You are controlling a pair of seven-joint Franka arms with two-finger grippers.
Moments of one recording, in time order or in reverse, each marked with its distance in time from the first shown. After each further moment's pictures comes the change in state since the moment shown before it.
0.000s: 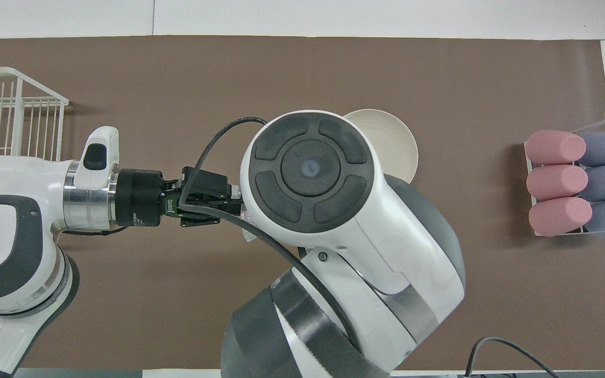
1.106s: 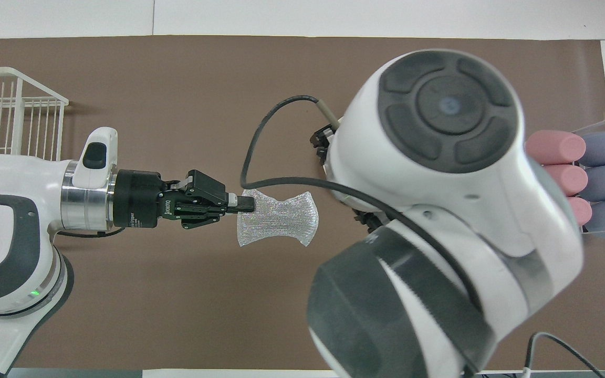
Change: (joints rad) left arm 0.003 -0.004 0.009 0.003 0.058 -0.008 -0.052; right arm -0.147 -0.070 -0.005 -0.027 -0.001 -0.051 -0.444
